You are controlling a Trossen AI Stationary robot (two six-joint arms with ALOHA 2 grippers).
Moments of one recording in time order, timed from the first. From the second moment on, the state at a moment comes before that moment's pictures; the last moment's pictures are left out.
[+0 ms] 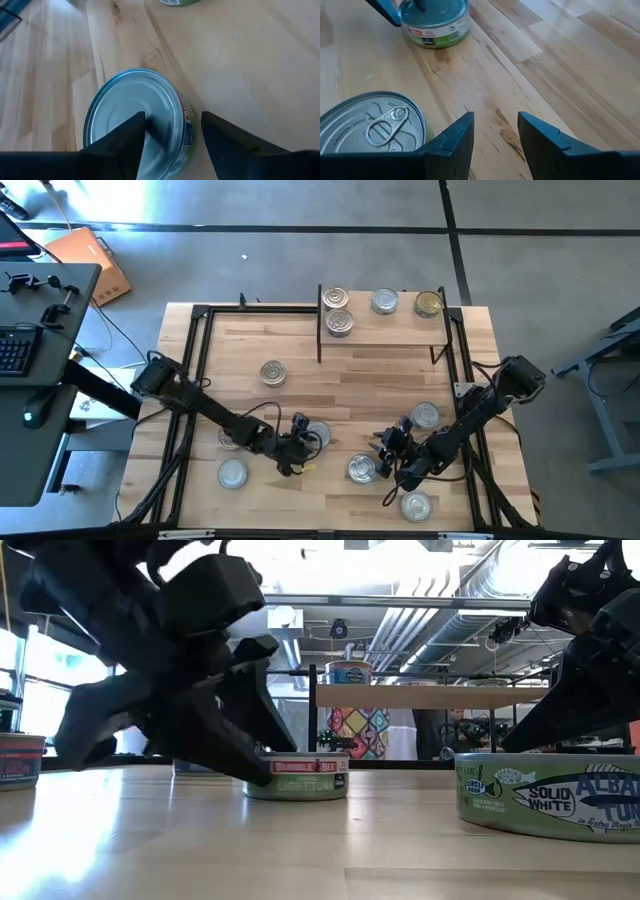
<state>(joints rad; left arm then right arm) -0.46 1.87 0.86 0.17 -0.43 0.26 0.74 1.68 0.70 -0.13 0.83 1.05</state>
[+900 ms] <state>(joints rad) -0.49 1.91 0.86 0.24 -0.49 0.45 0.74 1.68 0.70 -0.13 0.84 1.05</state>
